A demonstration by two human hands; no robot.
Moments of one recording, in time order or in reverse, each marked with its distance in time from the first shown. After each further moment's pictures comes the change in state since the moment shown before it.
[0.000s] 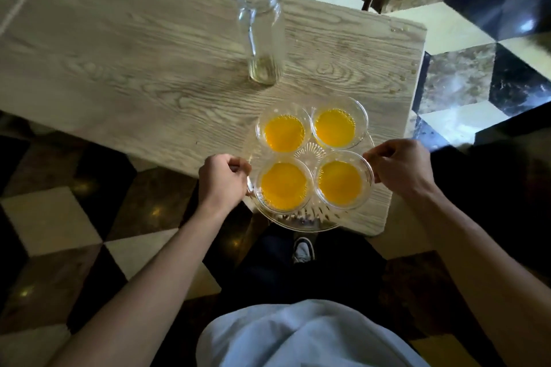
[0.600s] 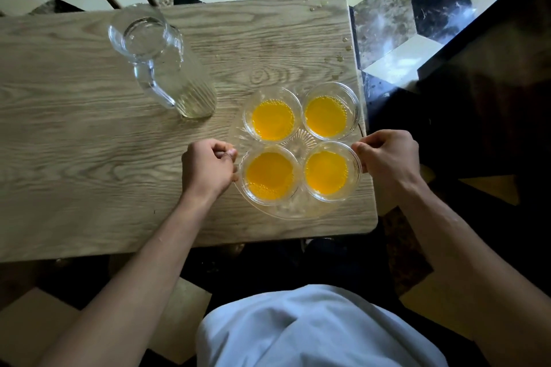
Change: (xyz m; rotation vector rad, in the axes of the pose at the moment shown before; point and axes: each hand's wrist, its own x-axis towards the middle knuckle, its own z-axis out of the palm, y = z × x) left_hand 0.095 0.086 0.048 0.150 -0.282 0.224; right_hand 0.019 0.026 0.000 0.136 0.302 0.213
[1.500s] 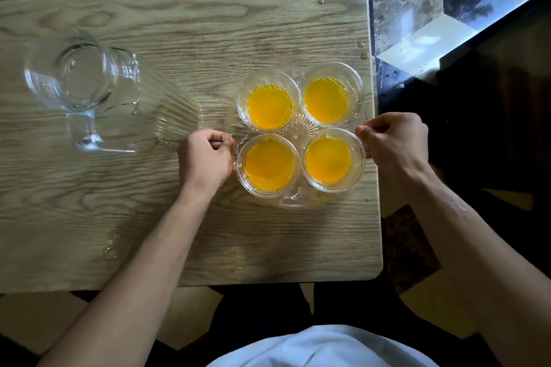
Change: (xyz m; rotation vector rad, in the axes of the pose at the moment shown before) left_hand 0.089 0.026 0.045 0.072 0.033 -0.044; right_hand 0.114 -0.023 0.017 -0.063 -0.012 0.034
